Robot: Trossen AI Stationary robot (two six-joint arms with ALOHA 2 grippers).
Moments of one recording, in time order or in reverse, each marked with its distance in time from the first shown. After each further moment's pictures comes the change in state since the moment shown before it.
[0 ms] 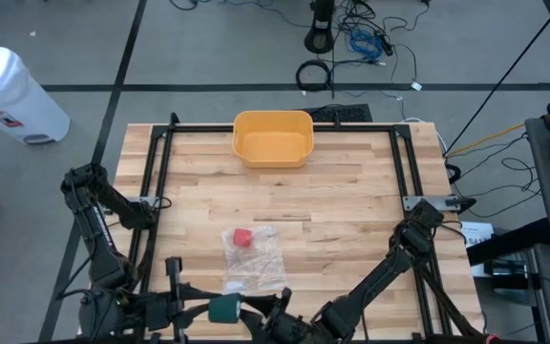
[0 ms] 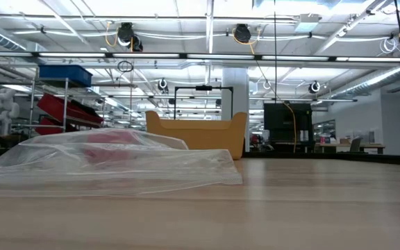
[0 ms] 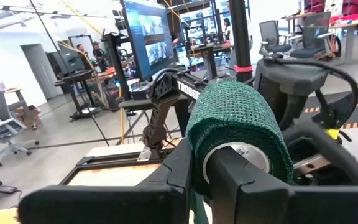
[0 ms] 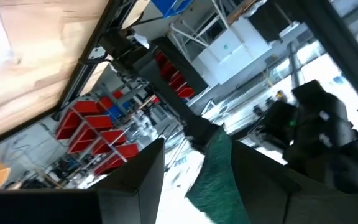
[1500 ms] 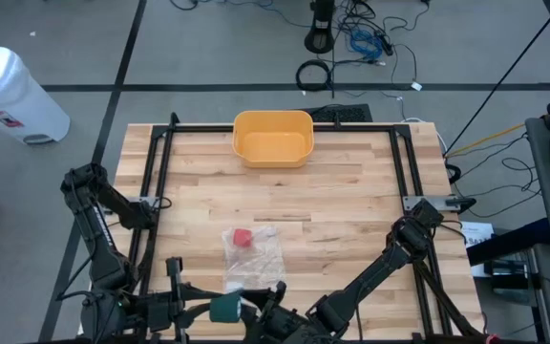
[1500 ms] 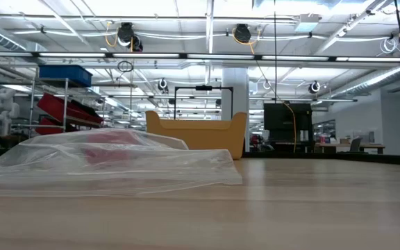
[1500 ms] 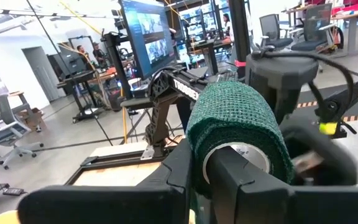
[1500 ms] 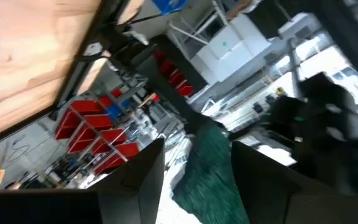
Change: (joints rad) left arm 0.000 0.001 0.000 -0.030 0.000 0.008; right arm -0.038 0.000 0.000 0.038 -0.027 -0.026
